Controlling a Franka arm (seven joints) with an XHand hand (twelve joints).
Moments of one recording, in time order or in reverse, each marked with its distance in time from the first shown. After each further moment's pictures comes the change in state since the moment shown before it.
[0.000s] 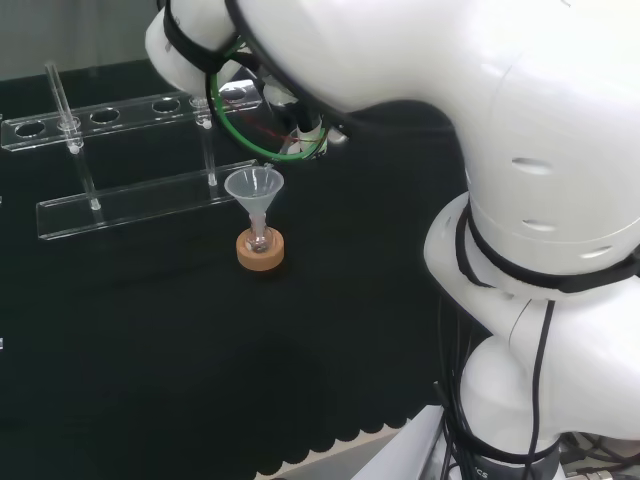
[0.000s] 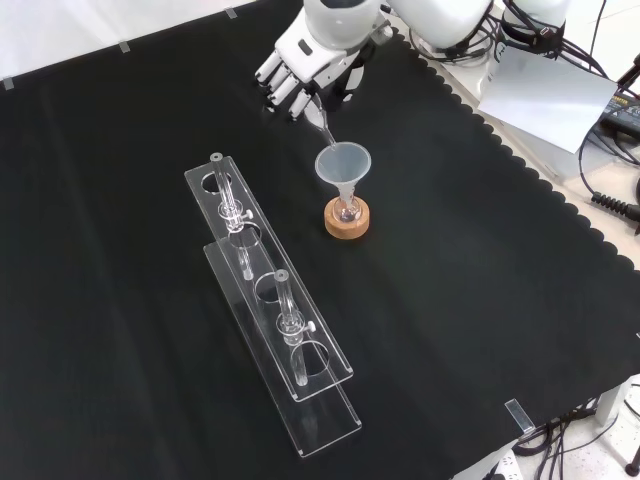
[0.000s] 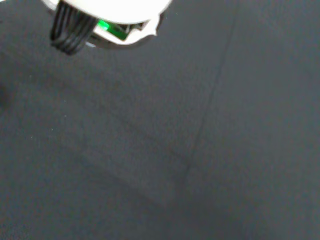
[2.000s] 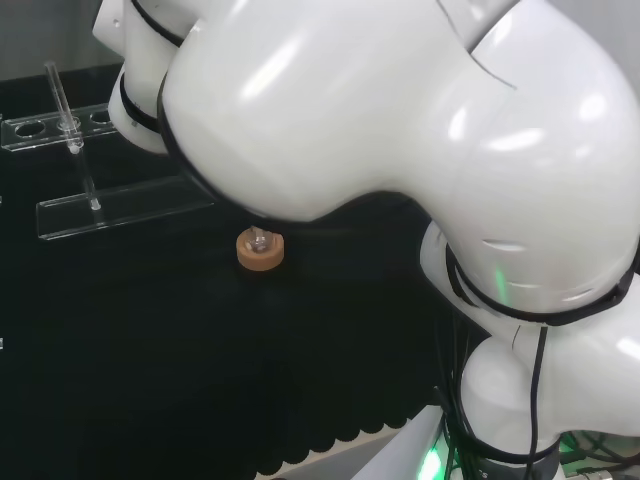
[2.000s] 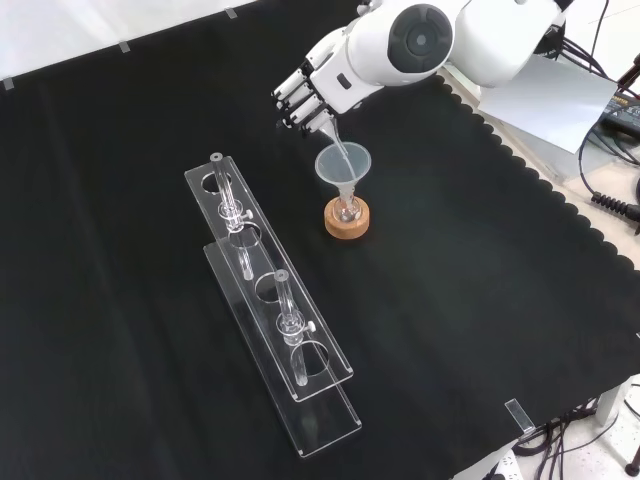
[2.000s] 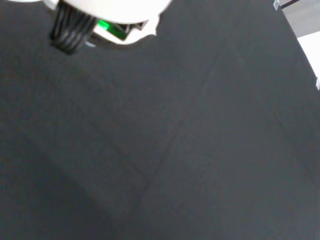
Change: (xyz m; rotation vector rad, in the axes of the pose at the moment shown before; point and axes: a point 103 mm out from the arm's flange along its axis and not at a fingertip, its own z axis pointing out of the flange) arm 0.023 -0.002 -0.023 -0.043 -0.266 -0.035
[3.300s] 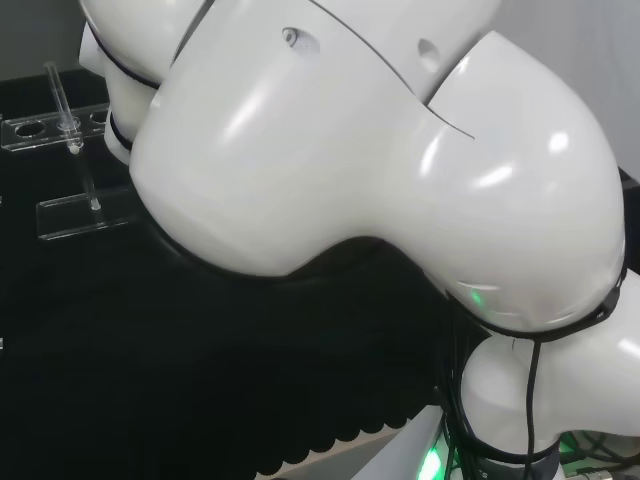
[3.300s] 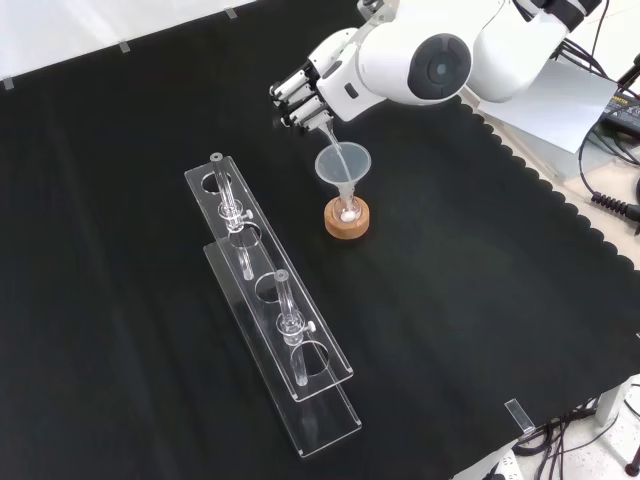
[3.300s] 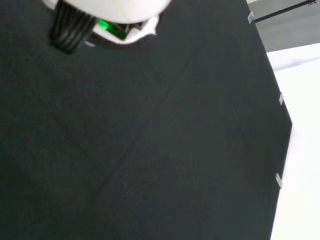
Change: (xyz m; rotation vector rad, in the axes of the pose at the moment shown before) arm -0.005 0.001 -0.009 -0.002 -0.145 0.010
